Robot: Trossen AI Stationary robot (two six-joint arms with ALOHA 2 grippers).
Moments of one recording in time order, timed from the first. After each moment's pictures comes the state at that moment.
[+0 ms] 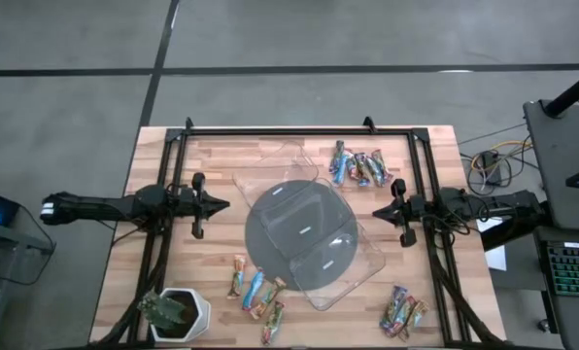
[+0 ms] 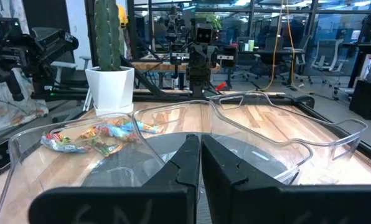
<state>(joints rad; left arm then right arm) 0.01 0.26 0.01 0.22 -0.06 -0.04 0.12 0.01 0.01 0.02 0.05 0.03</state>
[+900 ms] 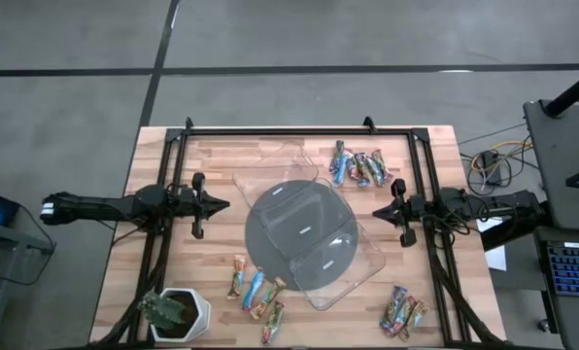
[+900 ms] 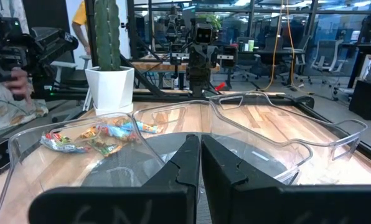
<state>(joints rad) 0.01 0.27 0.01 0.22 -0.07 -0.03 0.12 0.01 0.01 0.02 0.05 0.02</state>
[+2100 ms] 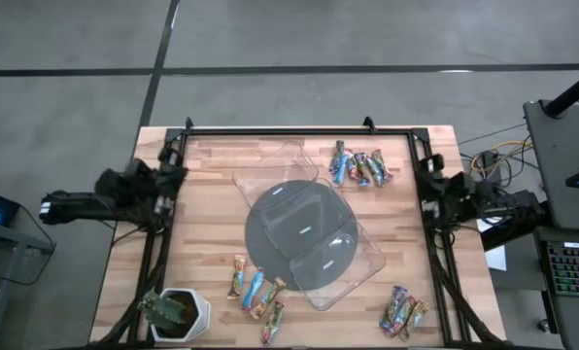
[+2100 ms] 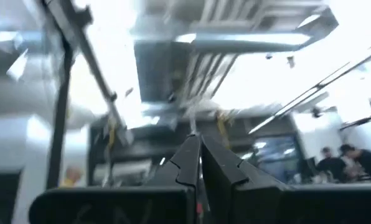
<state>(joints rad) 0.01 0.29 0.27 0.66 -0.08 -0.16 0.12 0.01 0.02 0.79 0.26 -0.03</state>
